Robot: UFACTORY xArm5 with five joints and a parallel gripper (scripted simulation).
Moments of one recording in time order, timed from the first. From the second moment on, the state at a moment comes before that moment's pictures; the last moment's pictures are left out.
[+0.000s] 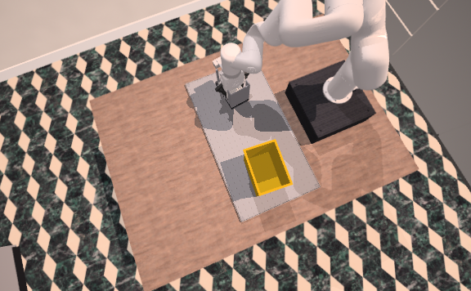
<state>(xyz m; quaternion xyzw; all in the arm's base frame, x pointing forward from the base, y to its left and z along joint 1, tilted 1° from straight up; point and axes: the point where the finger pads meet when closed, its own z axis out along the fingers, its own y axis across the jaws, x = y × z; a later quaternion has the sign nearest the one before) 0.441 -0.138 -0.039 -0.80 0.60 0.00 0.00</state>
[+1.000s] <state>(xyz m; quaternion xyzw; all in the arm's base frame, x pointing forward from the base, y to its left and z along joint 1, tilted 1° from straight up) 0.440 -0.139 -0.026 -0.80 0.60 0.00 0.00</state>
